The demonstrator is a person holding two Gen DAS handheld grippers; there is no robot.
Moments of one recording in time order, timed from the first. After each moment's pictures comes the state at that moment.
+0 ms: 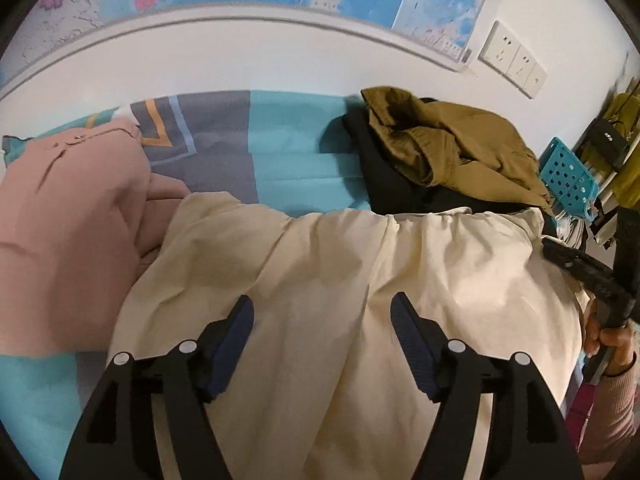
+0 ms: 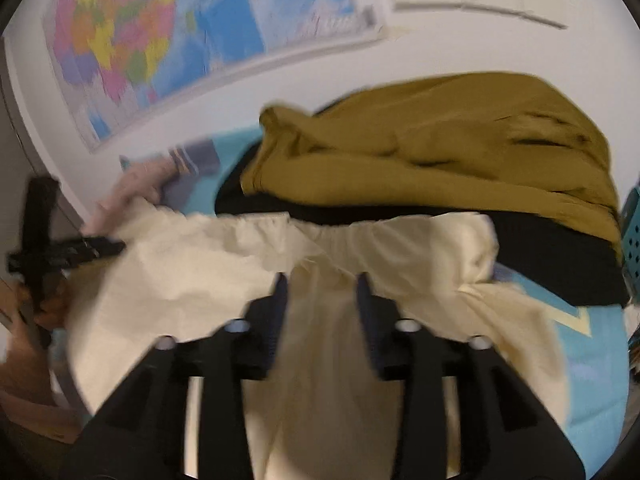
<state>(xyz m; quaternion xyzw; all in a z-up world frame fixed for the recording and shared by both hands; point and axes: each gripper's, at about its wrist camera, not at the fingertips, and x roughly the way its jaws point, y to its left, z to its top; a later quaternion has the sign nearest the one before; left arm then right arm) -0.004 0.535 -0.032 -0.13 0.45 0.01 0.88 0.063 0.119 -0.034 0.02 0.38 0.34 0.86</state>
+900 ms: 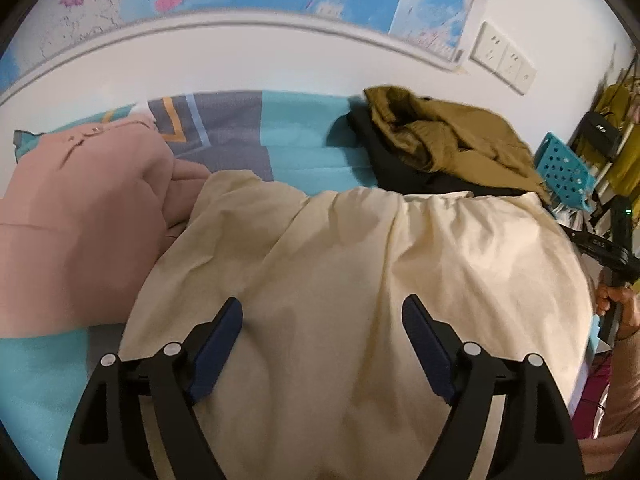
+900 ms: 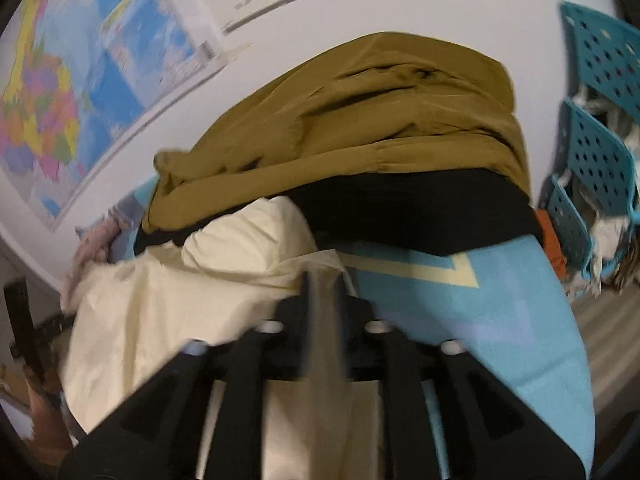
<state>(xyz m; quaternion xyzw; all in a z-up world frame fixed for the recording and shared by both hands) -0.038 0.540 -0.038 -0.12 0.43 0.01 0.89 0.101 0.018 -0.054 0.12 0.43 0.23 0.87</state>
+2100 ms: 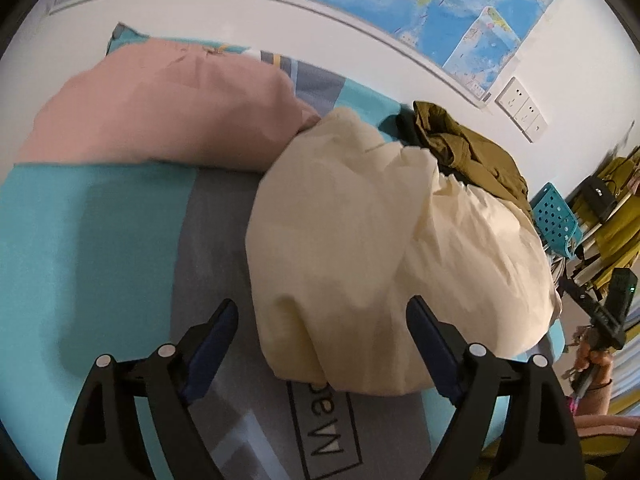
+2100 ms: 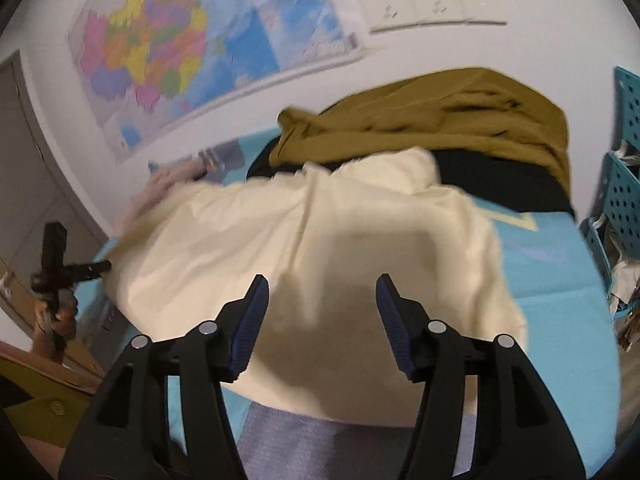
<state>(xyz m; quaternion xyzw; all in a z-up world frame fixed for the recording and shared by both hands) -0.165 0.576 -0.047 -0.24 0.42 0.05 0.87 -0.023 0.061 -0.032 0.04 0.38 0.36 0.85</state>
